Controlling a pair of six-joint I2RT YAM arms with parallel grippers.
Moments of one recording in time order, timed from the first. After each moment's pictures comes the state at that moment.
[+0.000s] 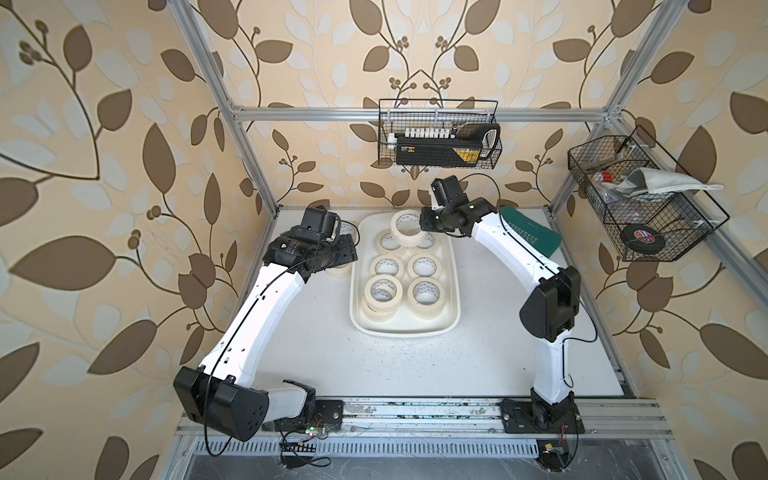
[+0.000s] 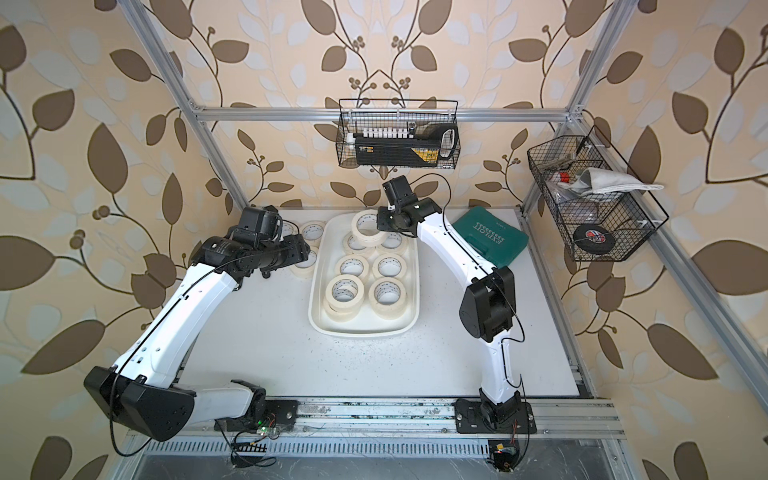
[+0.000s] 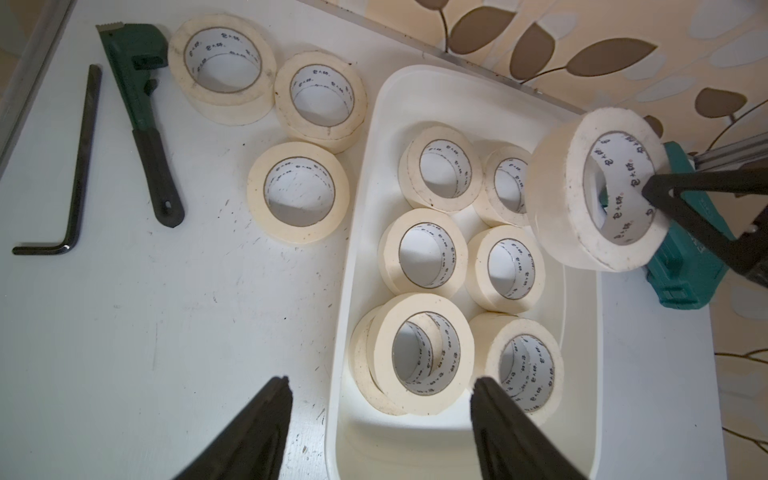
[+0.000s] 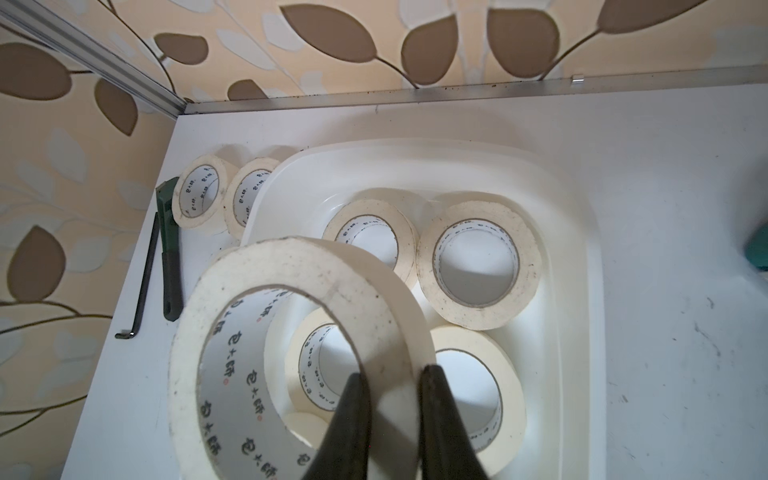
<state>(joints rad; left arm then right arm) -0.36 1.32 1.45 -0.97 -0.04 -0.52 0.49 2.03 2.03 -0.80 0.03 0.48</state>
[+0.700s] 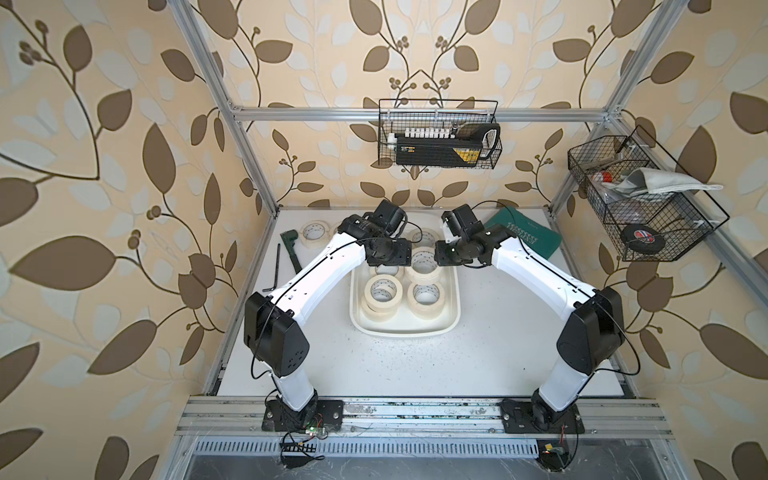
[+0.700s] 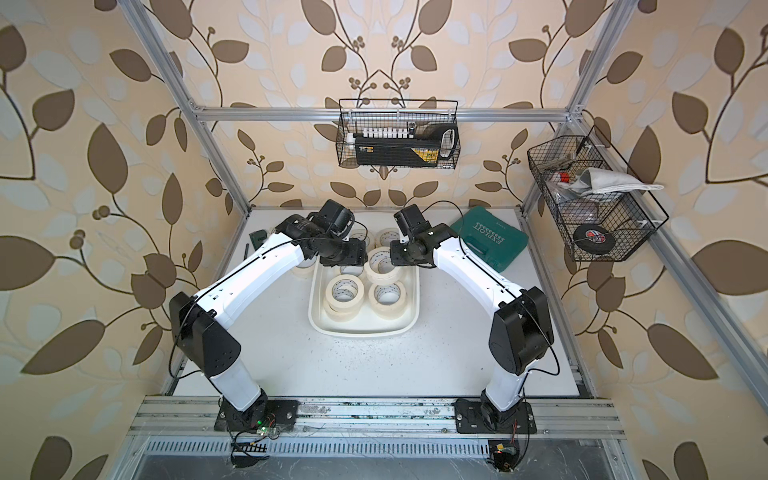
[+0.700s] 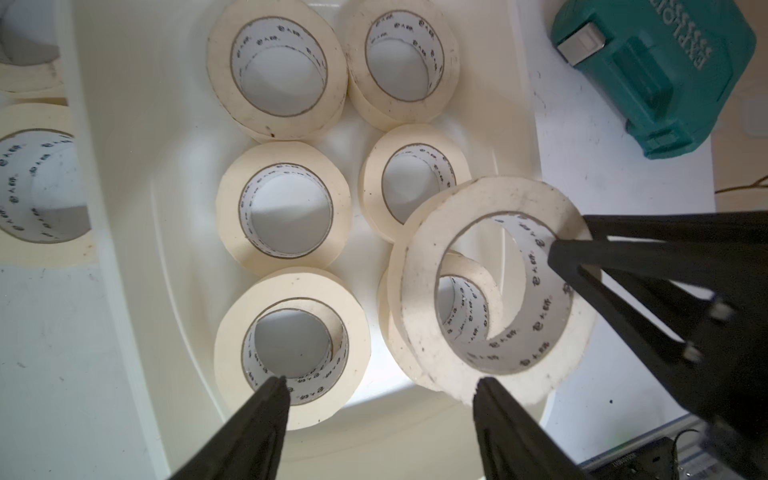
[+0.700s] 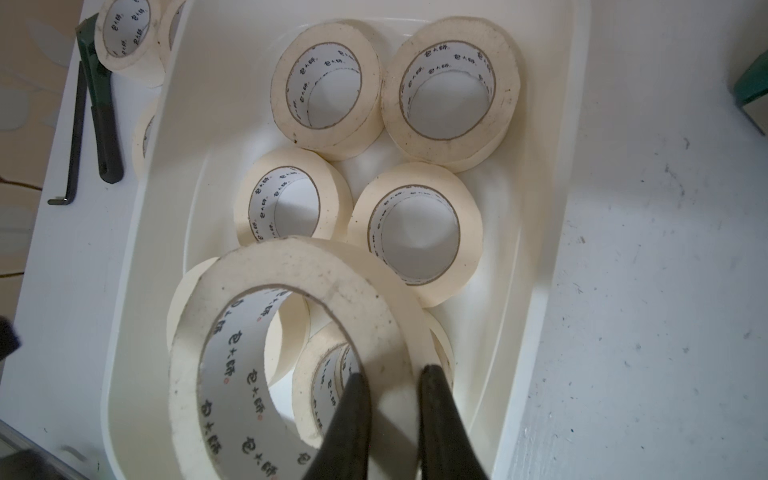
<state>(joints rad) -0.64 1.74 1.71 -1.04 0.04 -0.50 0.52 1.73 1.55 -0.81 0.00 0.43</state>
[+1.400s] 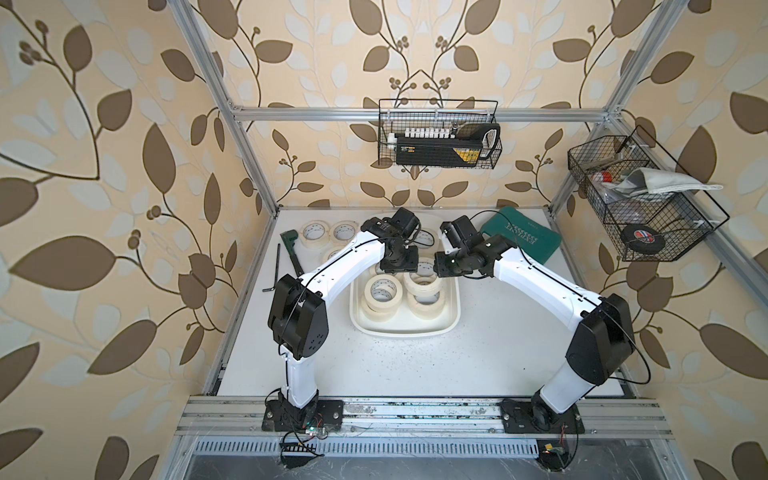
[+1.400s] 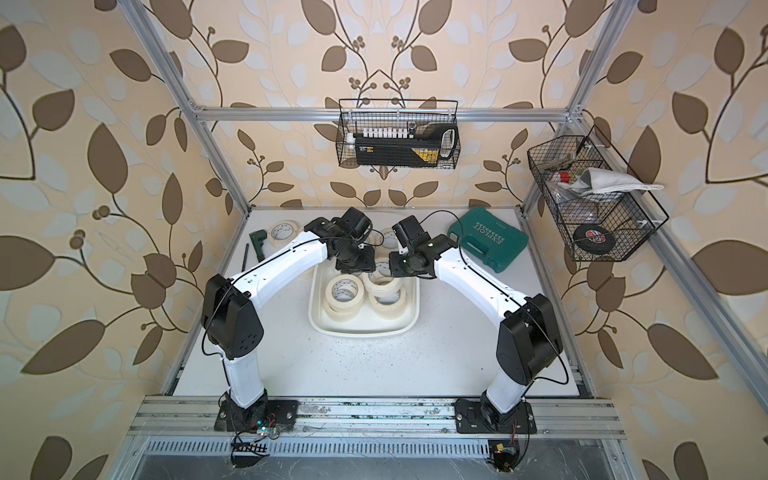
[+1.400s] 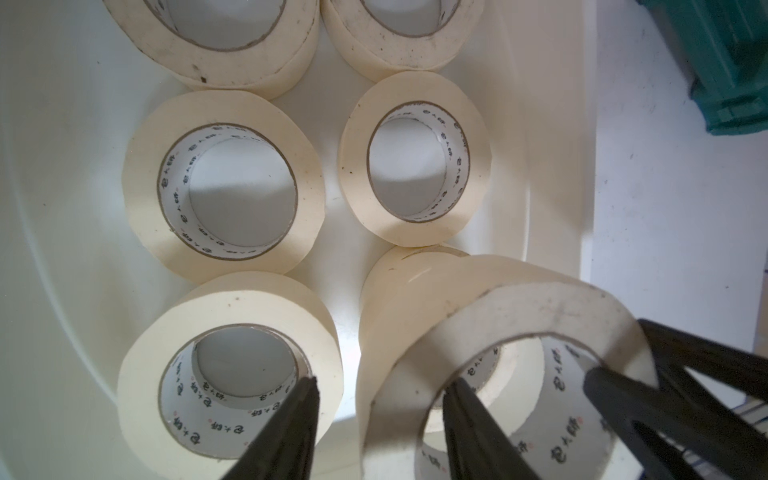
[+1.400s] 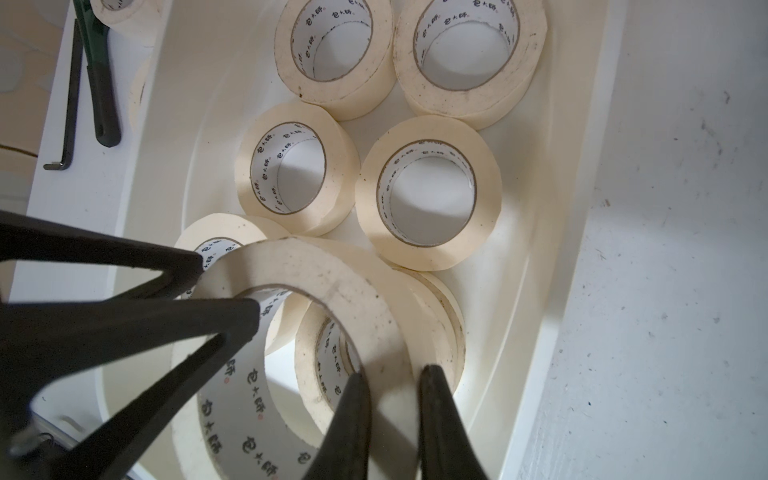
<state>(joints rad) -0.66 1.88 1.74 -1.01 0.08 -0.55 0.56 1.68 1.45 -0.77 0.00 0.45</state>
